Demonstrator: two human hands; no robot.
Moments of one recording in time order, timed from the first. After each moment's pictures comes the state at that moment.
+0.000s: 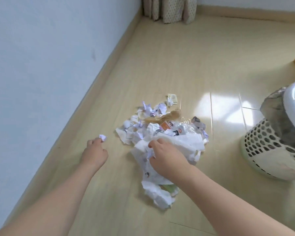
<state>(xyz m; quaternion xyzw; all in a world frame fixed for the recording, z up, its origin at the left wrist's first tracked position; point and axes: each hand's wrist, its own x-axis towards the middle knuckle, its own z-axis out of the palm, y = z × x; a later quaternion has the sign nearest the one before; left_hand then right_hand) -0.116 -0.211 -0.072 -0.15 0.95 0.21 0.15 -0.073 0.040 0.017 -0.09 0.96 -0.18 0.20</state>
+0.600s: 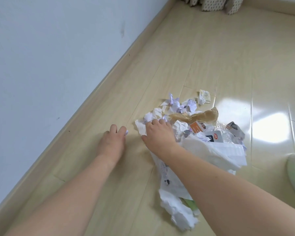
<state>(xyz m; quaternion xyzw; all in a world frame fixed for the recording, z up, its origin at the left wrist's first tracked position) -0.140 -0.225 -0.146 -0.06 0.99 0.13 0.02 -0.171 -0.056 -0.084 -0.18 0.98 -0.03 0.11</state>
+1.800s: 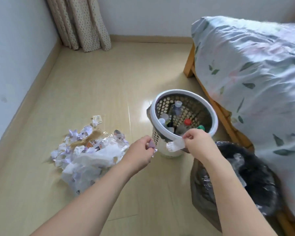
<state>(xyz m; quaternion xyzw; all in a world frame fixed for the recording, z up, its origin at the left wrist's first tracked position) -0.017 0.147 0.129 0.16 0.80 0.49 0.31 0.056 0.329 0.182 0.32 0.91 -0.28 0.01</state>
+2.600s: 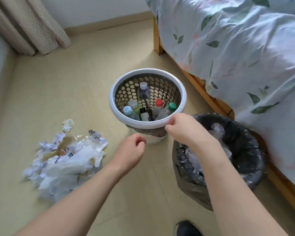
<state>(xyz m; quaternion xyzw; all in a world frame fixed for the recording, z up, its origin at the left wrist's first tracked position) 0.022 0.248 0.091 0.24 0.86 0.35 0.28 0.107 0.416 0.159 0.34 0.89 -0.30 0.07</state>
